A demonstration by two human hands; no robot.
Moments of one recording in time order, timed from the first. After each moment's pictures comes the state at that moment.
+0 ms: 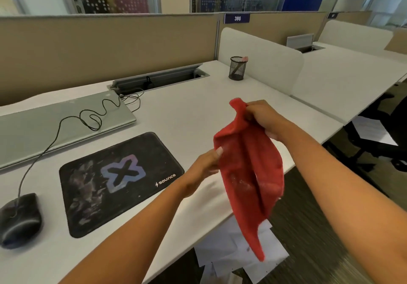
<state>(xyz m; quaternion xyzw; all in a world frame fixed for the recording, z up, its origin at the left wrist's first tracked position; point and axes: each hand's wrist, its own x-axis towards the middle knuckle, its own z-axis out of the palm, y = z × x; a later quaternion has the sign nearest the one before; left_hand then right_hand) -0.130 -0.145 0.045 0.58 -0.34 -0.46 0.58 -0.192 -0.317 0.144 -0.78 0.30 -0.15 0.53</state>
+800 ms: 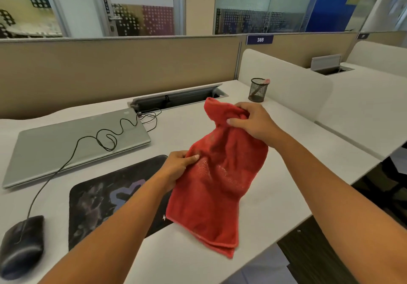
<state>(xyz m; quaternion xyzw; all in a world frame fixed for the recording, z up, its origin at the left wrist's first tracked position) -0.020 -0.143 0.063 0.68 -0.15 -0.35 0.63 -0.116 -0.329 0.168 -0.88 0.12 -0.19 0.42</state>
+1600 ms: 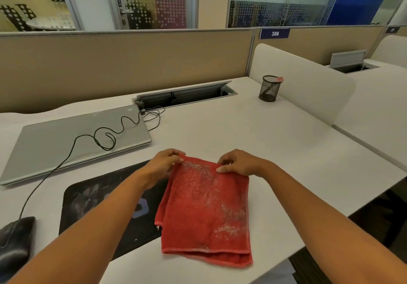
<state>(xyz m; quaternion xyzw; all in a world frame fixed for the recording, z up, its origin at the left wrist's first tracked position) 0.026 -0.131 0.051 0.73 -0.16 -0.35 0.57 -0.082 -0.352 0.066 -0.91 0.08 0.14 0.39</state>
